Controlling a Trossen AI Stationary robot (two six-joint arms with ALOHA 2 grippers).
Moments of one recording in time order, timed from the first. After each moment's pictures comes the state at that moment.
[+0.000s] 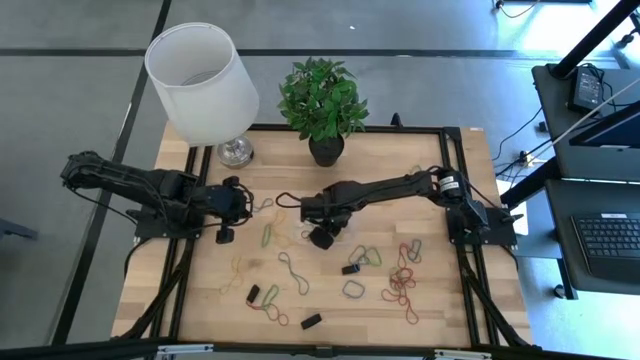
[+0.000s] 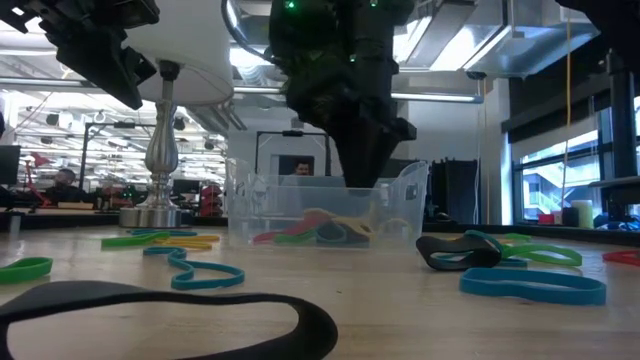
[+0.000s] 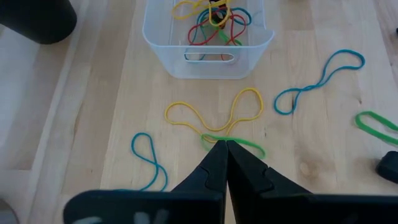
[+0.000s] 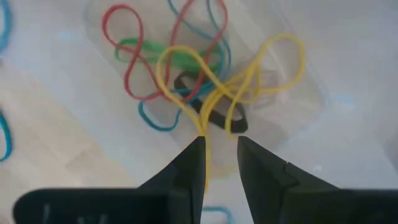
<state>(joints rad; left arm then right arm) -0.18 0.79 0.67 -0.76 -0.17 -0.19 0.06 2.16 1.80 -1.11 0.00 0.68</state>
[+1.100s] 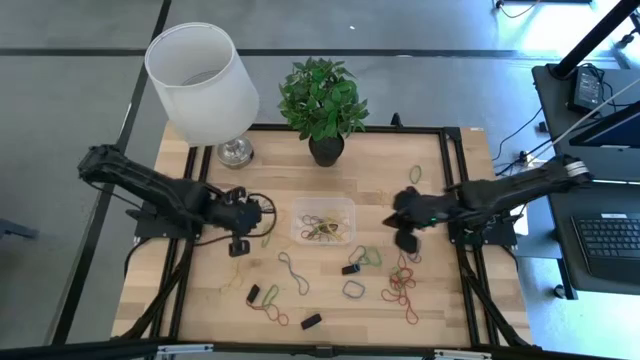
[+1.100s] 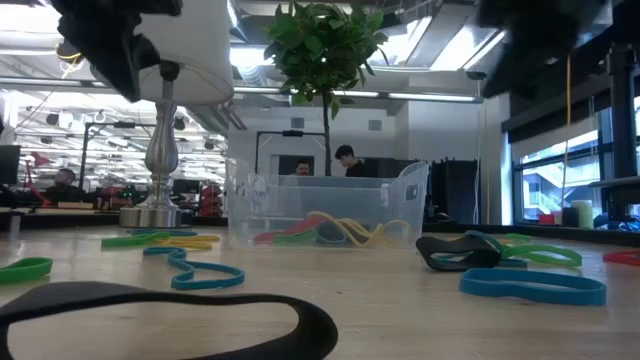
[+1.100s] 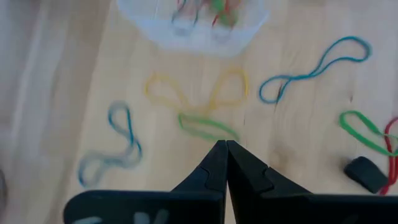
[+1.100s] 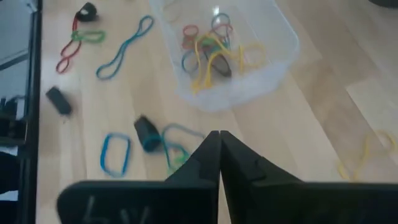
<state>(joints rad) -0.32 1.15 0.94 -0.95 -0.22 -0.50 0.26 1.00 0.75 -0.55 0.19 0.57</state>
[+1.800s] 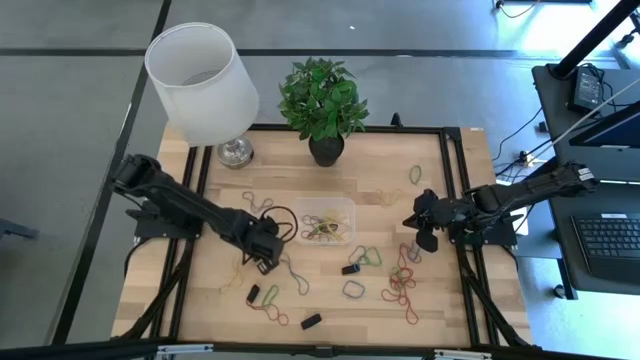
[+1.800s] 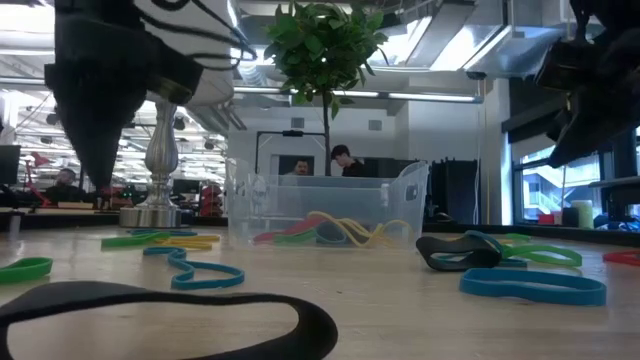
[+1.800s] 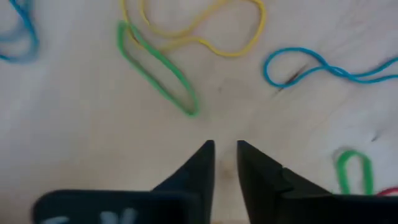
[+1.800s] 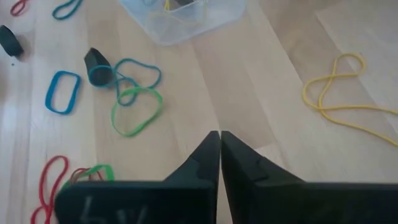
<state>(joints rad) -0.37 1.55 0.97 -0.86 -0.07 -1.10 0.26 0.63 0.39 -0.57 0.19 0.54</state>
